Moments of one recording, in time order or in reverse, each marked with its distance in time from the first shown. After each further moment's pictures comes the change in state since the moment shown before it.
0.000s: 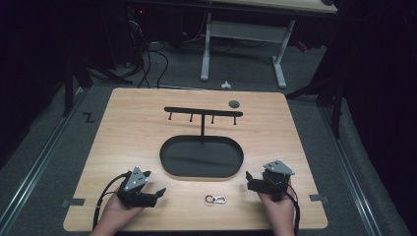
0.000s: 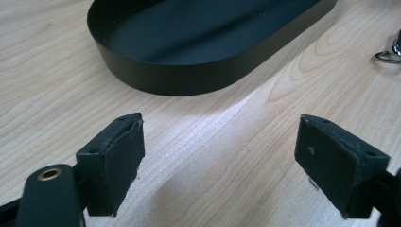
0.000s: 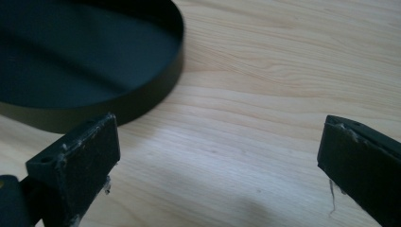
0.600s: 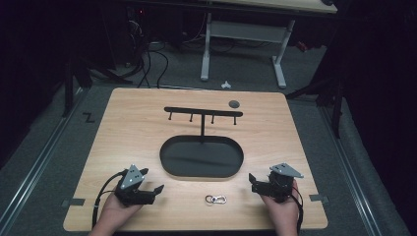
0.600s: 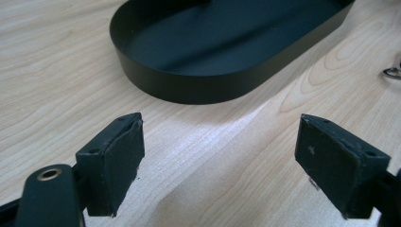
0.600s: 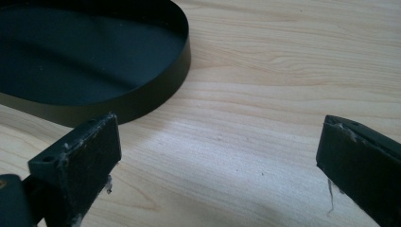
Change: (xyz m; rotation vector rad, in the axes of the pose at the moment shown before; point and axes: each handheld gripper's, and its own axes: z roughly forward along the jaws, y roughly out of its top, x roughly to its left) left arm 0.007 0.001 -0.004 -0.034 0.025 -0.029; right arm -0.012 -0.008 -0.010 -0.007 0.062 0.082
